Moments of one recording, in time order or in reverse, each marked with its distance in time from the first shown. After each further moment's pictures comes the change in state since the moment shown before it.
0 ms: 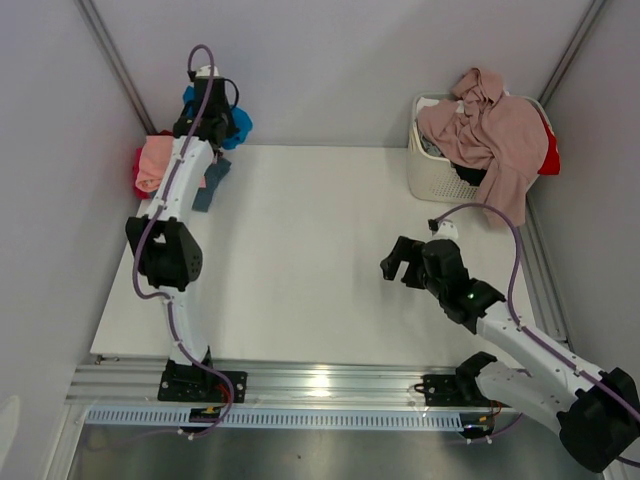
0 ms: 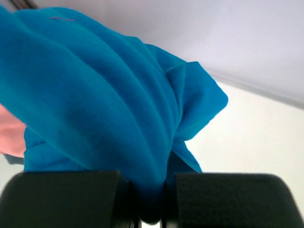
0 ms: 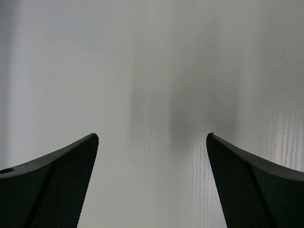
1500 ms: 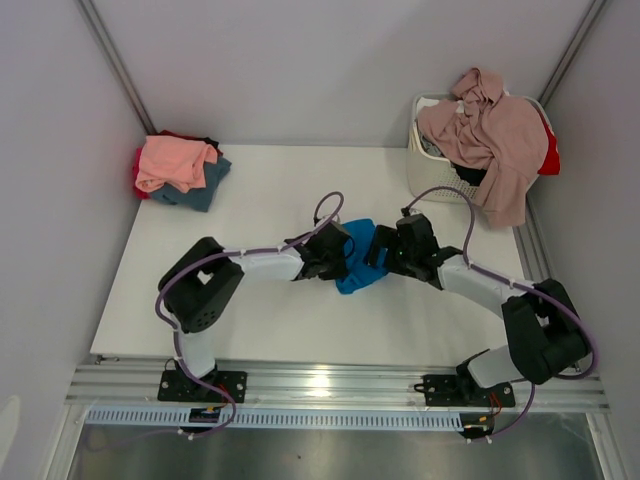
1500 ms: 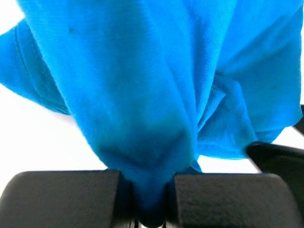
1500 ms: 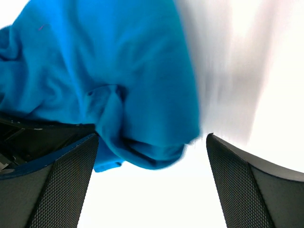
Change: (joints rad) left arm -0.692 -0.177 -1.023 0.463 0.212 -0.588; right arm -0.077 0.521 0.172 0.114 -0.199 0.007
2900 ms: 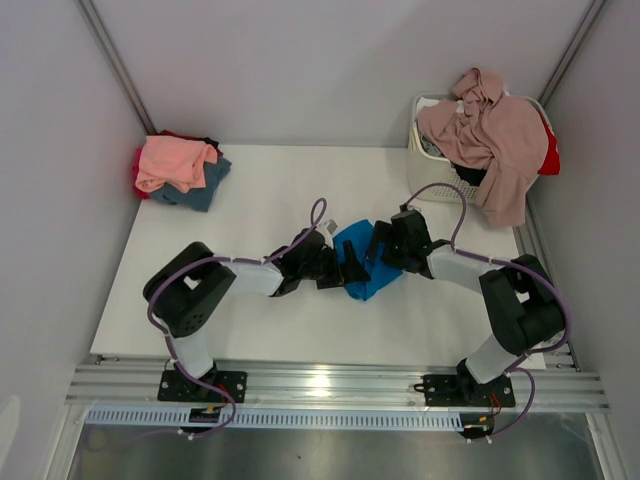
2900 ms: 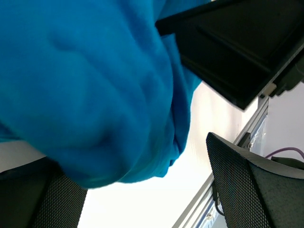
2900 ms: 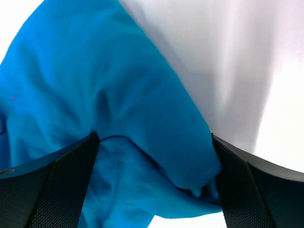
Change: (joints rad) left arm 0.063 -0.089 -0.299 0.510 0.396 -0.032; right arm -0.029 0.161 0.053 0.075 0.067 -0.005
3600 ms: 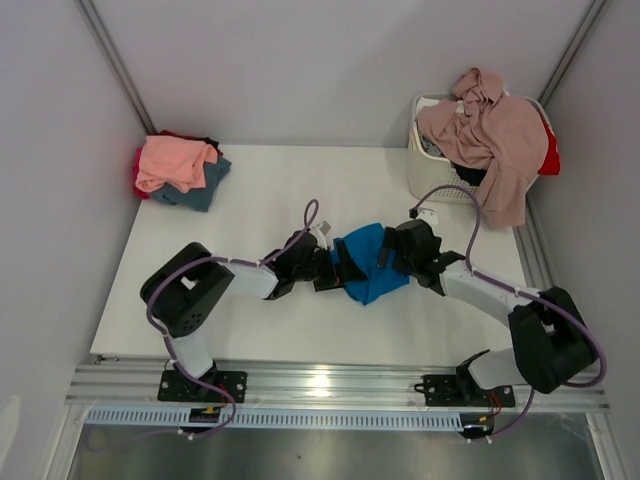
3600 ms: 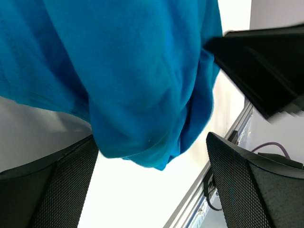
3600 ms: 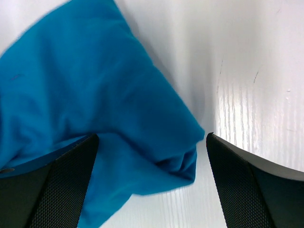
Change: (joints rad) left arm 0.031 -0.007 -0.062 0.089 0.046 -0.054; right arm 0.064 -0.252 -0.089 -0.123 0.248 -0.076
